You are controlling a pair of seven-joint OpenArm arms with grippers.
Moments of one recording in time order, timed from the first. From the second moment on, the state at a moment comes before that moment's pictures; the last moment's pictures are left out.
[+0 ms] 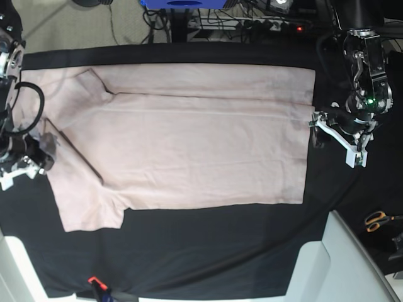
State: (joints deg) left arm 8.3 -18.6 -18.1 83.0 -16.2 -16.1 37.2; right arm 21.8 22.6 19.9 32.3 30.5 17.8 -43.4
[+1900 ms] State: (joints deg) left arm 7.9 -18.7 -18.0 83.0 -16.2 -16.1 37.2; right arm 22.4 21.0 19.7 32.2 29.3 18.1 -38.0
